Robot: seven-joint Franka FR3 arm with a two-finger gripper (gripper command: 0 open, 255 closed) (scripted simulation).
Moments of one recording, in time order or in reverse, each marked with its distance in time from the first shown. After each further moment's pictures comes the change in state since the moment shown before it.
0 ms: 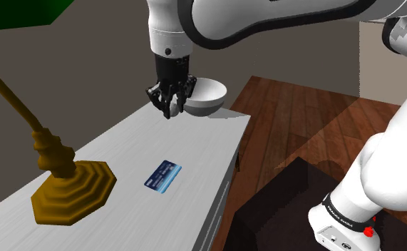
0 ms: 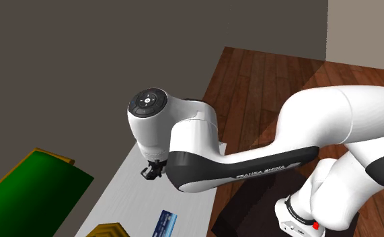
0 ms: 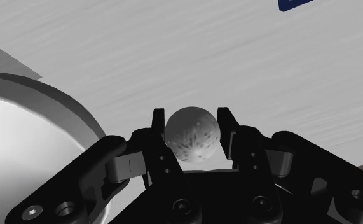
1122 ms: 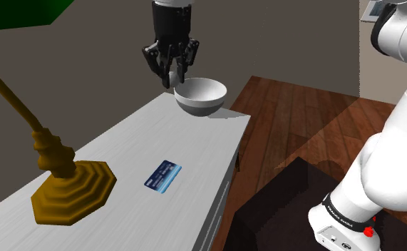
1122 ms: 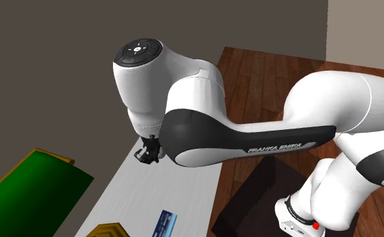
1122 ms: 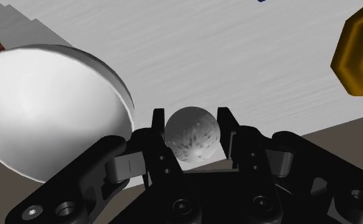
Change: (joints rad) arm 0.010 0.051 0.005 0.282 -0.025 -0.237 -0.018
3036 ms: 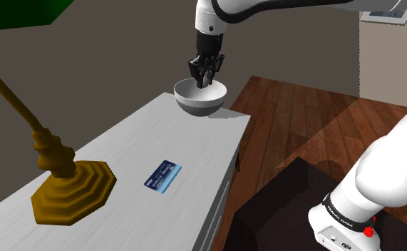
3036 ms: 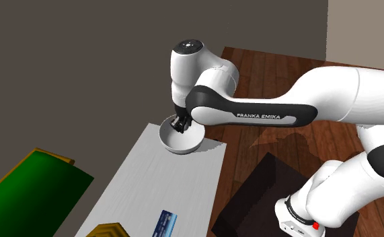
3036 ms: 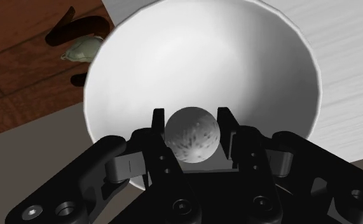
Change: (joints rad) arm -0.188 -0.172 -0.175 -0.366 0.102 0.243 -0.344
